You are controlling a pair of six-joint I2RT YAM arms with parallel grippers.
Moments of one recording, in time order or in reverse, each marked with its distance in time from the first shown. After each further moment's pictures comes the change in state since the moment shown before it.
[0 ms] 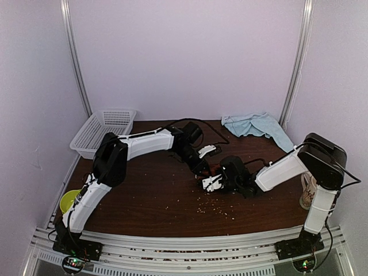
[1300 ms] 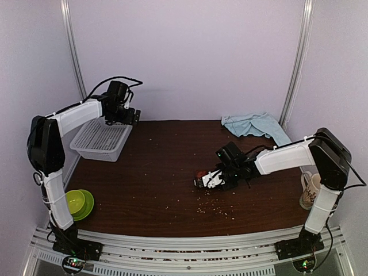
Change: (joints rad) left arm 0.447 -0.636 -0.519 0.287 -0.867 -0.291; right arm -0.038 -0.041 0.230 -0.563 -0.241 0.044
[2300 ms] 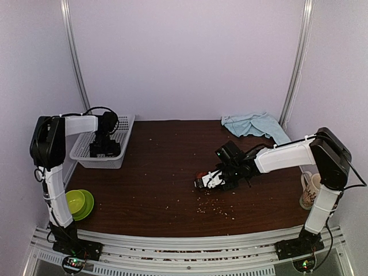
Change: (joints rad) left arm 0.177 0.084 -0.237 -0.261 -0.103 -0.424; right arm 0.000 -0.002 0.027 -0.071 -0.028 0.010
